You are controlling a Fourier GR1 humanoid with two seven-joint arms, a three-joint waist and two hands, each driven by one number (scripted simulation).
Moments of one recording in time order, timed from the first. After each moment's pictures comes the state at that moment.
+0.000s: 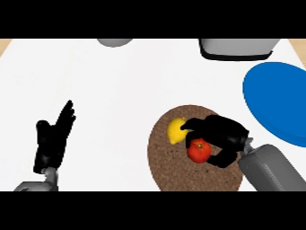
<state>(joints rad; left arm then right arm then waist) -0.03 0.16 -0.06 -1.48 -0.04 0.18 0.23 -0.34 -0.32 0.40 -1.36 0.92 0.48 -0.45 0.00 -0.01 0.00</state>
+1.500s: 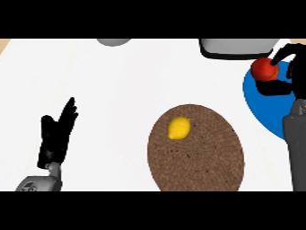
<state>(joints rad) -0.06 0.13 -0.04 -1.44 -0.06 0.18 0.23 -0.51 -0.22 -0.21 -1.48 1.09 -0.04 0.36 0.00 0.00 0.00</state>
